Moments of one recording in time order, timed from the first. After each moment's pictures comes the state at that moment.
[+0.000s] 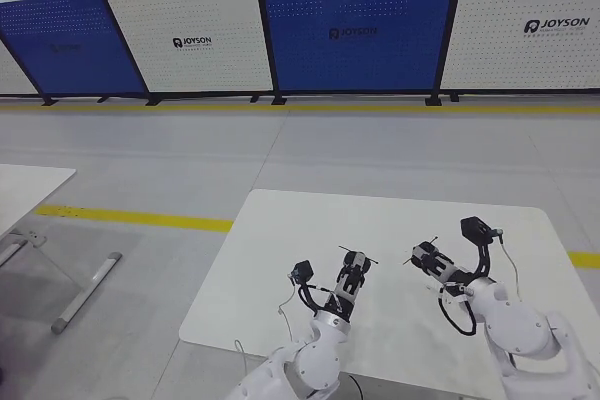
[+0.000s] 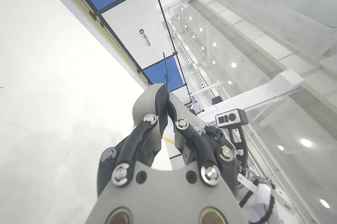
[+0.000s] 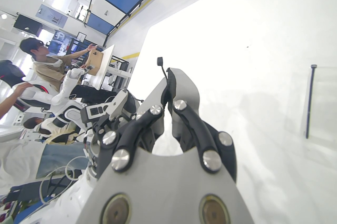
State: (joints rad) left arm 1.39 -1.36 -0.81 -1.54 0.09 -0.09 0.53; right arm -1.32 -1.22 1.27 -1.79 -0.44 0.25 0.67
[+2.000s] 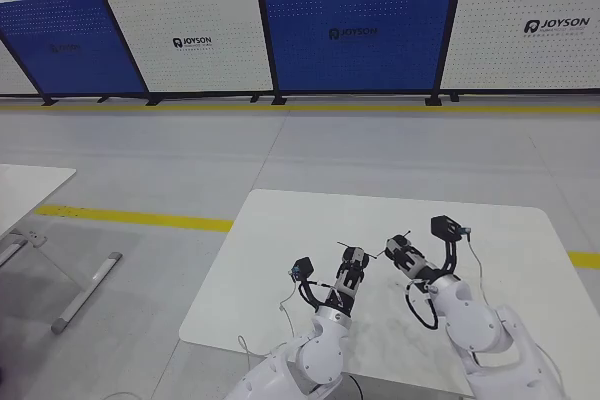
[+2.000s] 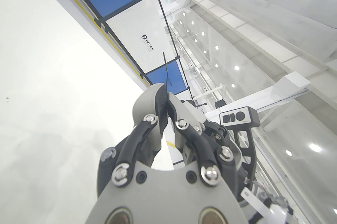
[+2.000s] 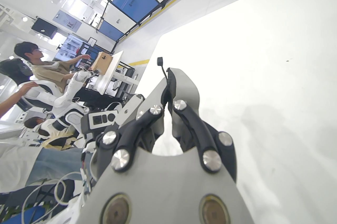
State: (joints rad) left arm 1.37 -1.38 -0.81 -1.50 0.10 -0.07 0.56; right arm -1.26 -1.27 1.10 -1.69 -0.45 0.20 0.45
